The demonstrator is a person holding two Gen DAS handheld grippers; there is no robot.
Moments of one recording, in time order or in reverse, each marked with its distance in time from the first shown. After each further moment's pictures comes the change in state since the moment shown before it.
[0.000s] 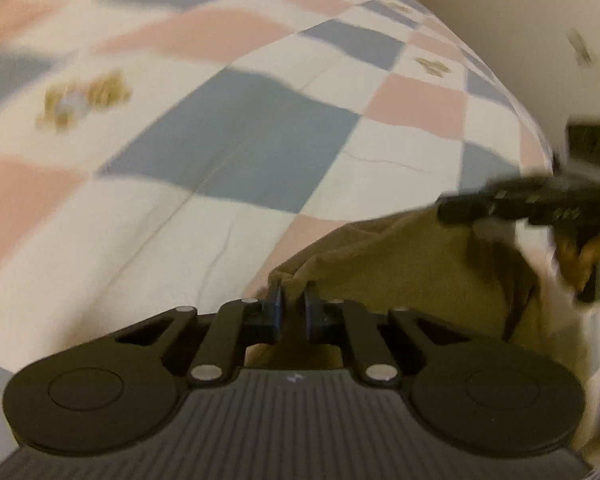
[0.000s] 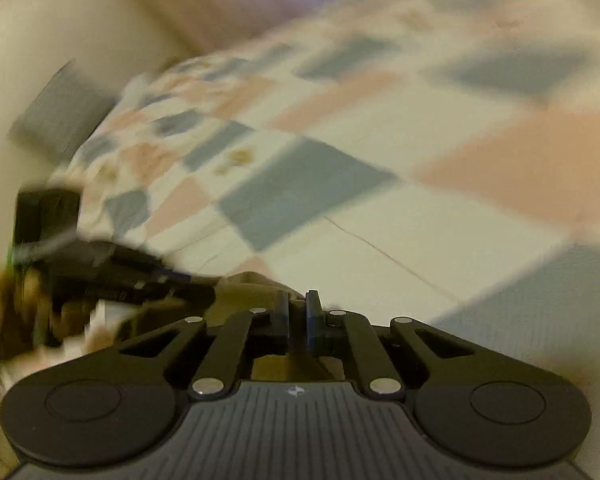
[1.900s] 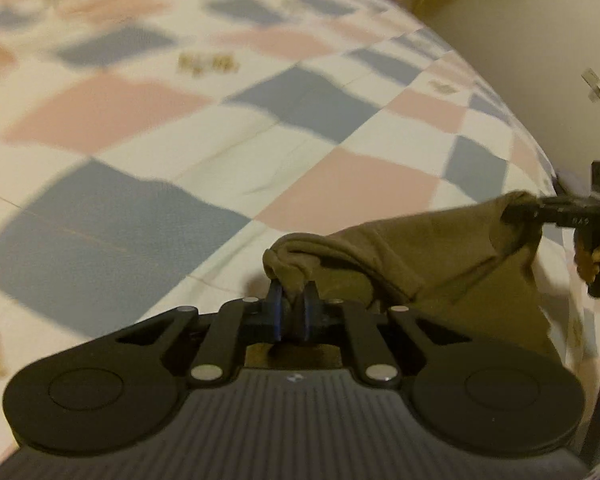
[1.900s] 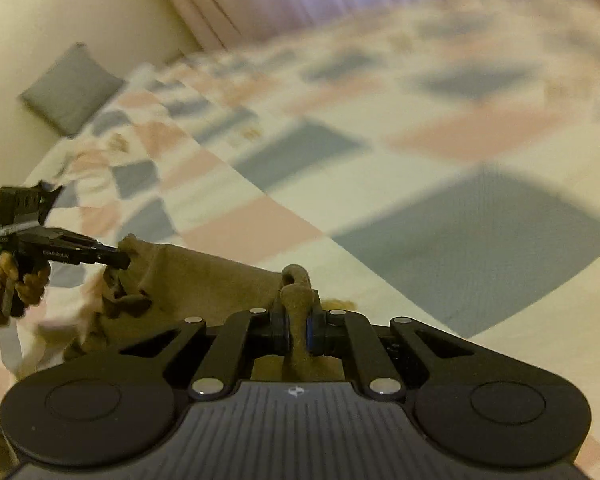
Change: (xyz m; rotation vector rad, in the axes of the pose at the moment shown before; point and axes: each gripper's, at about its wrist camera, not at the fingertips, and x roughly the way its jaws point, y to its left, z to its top) left arm -0.127 -0.002 -0.123 -0.159 -0.120 0.086; right arm -0.105 0.022 -0.069 -0.019 -0.043 -0.072
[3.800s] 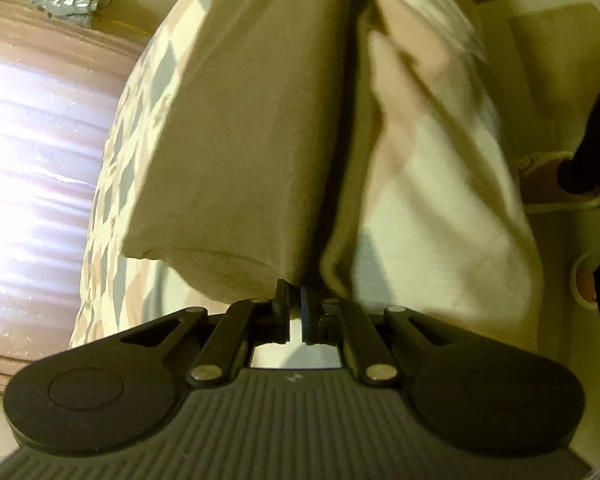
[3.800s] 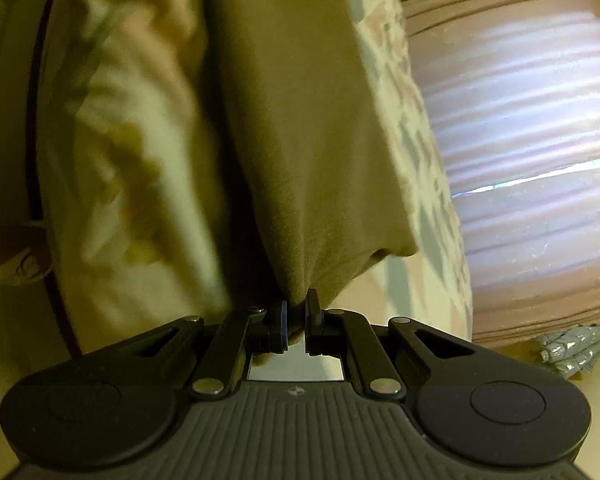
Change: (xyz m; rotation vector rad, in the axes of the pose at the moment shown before) left arm -0.137 -0.212 -0.455 1.367 0.016 0.468; right arm -0.128 0.295 -0.441 -1.248 0.219 -0.738
